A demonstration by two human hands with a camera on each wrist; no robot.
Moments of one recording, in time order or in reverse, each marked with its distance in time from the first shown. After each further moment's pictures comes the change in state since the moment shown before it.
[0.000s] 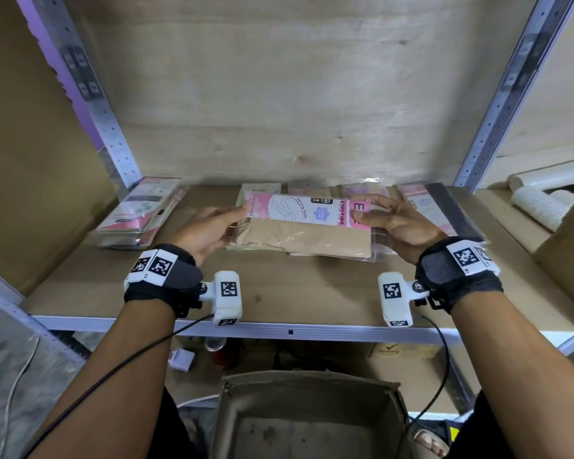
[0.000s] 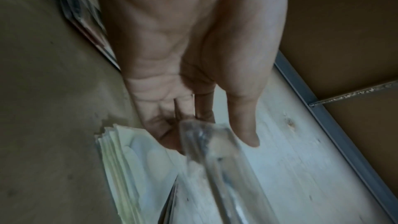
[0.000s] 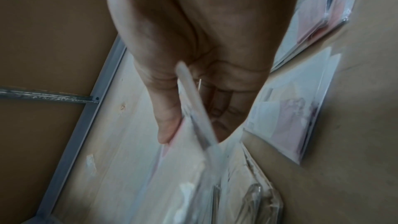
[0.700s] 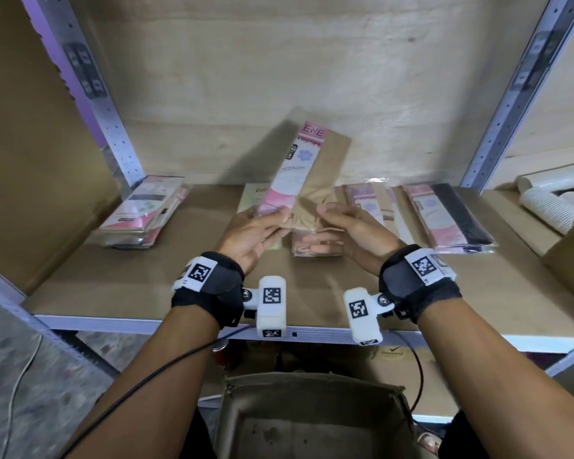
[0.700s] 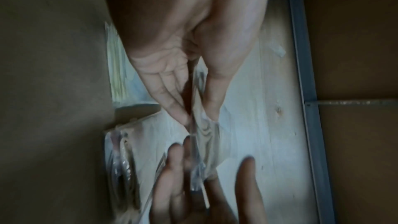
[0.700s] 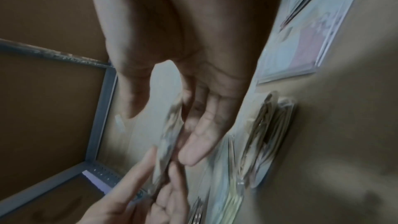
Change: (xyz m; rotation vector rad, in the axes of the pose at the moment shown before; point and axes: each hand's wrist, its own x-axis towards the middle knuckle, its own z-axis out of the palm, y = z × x) left_hand 0.003 -0.004 0.061 -0.465 0.004 -0.020; right_hand 0.005 0.012 0.067 0.147 -0.181 0.069
